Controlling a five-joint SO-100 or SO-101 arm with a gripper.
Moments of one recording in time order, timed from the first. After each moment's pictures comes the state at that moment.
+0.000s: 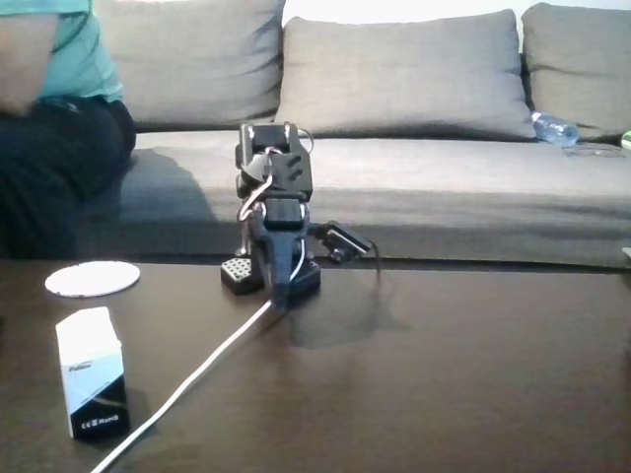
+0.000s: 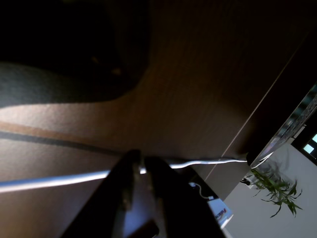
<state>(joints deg) -10.2 190.0 172.8 70.0 -12.2</state>
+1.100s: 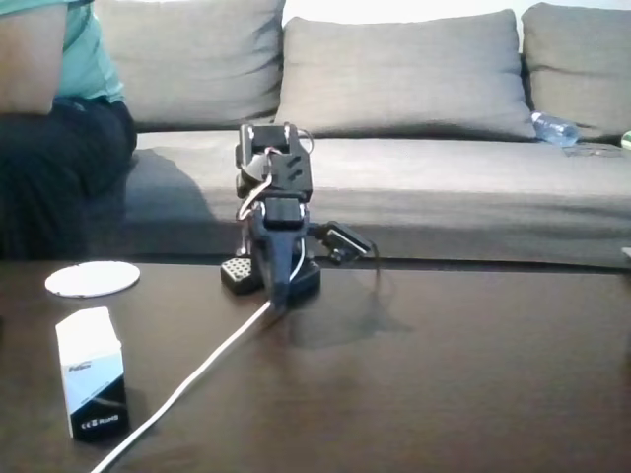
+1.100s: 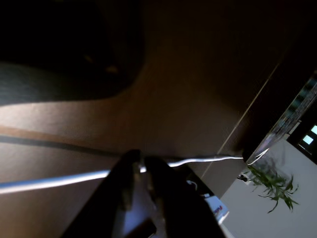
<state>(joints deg) -9.8 190.0 173.1 68.1 -12.2</state>
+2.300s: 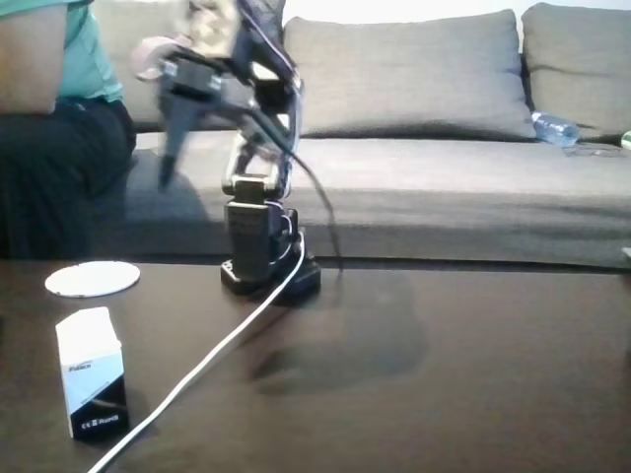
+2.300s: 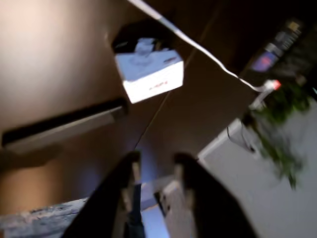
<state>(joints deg) 20.0 115.0 85.2 89.7 -43.3</state>
